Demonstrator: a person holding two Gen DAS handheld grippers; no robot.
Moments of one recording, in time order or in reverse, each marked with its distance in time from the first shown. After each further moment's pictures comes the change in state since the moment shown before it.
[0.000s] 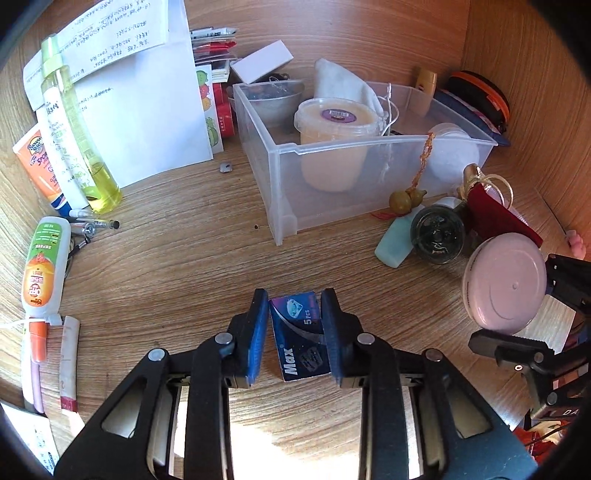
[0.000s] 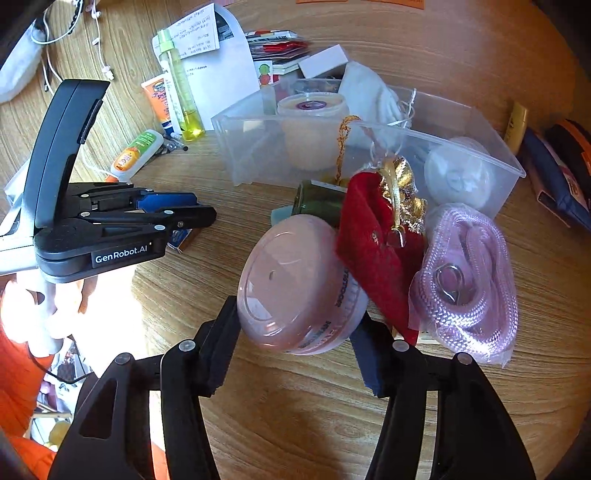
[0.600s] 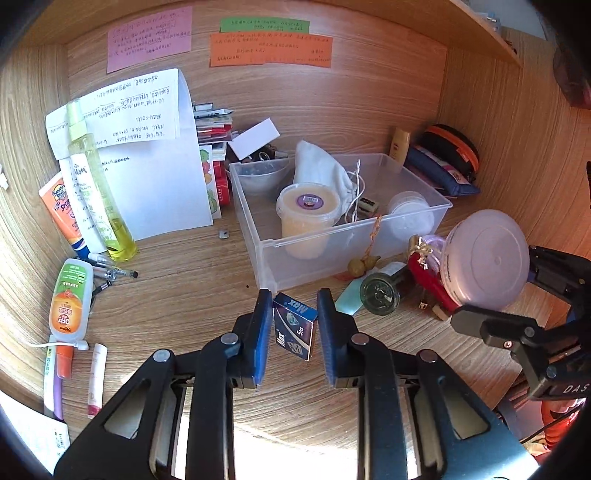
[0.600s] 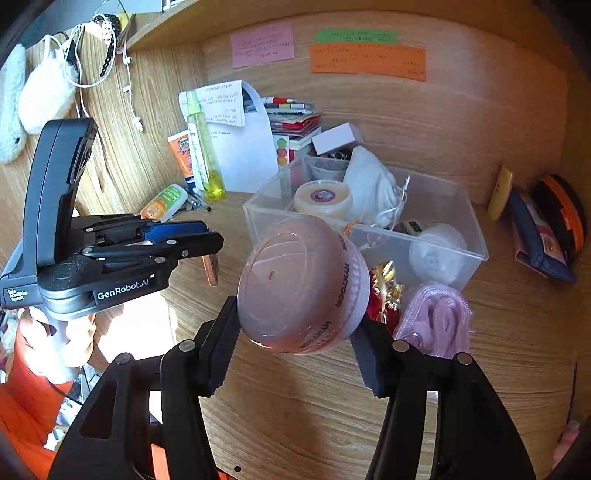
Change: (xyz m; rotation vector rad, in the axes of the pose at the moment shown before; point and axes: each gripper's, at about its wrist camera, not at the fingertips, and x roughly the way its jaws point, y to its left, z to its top) left arm -0.061 -0.008 0.022 -0.008 -0.171 -0.041; right arm -0.057 0.007 0.037 -0.029 -0.176 -0.018
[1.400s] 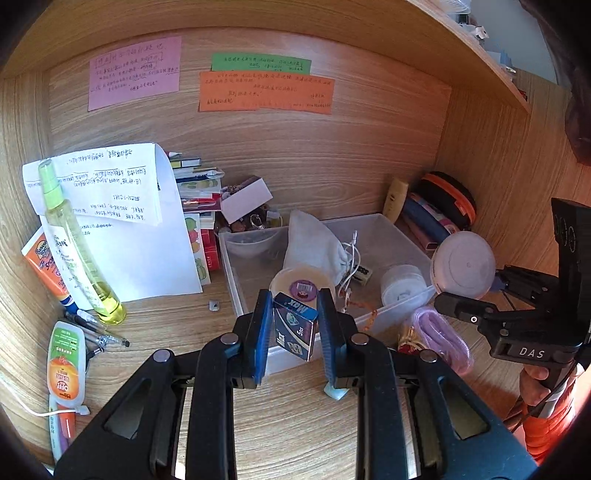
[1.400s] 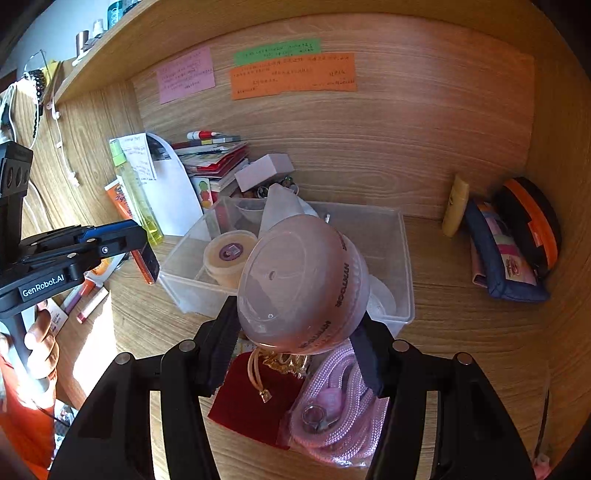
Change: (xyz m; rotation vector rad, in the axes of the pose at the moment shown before) left arm 0.008 0.006 0.070 -0.026 -0.082 -0.054; right arm 0.017 -0.073 0.047 0.098 -0.015 -0.100
